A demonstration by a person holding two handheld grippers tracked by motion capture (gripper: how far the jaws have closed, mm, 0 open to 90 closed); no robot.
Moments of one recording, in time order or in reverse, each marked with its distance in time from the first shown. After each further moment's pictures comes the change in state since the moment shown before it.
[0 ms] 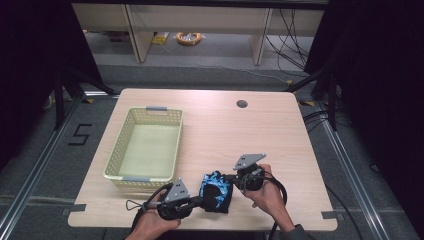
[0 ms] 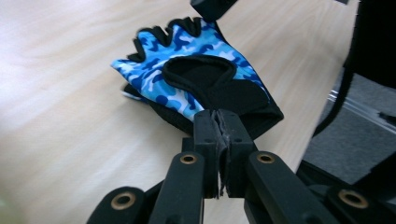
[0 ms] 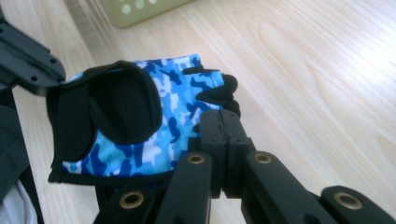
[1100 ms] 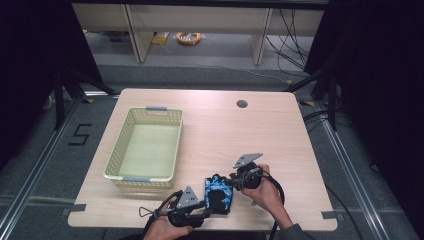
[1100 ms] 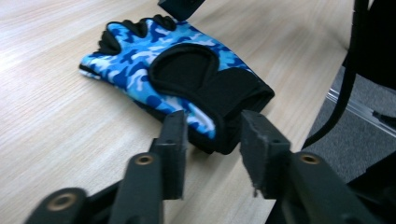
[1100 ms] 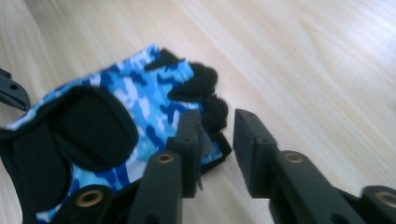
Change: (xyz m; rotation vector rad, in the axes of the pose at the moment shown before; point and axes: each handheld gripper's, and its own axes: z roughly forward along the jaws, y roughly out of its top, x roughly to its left) left arm -0.011 -0.014 0.023 0.039 0.022 -0.035; right arm -0.016 -0.011 0.026 0.063 -0.015 0.083
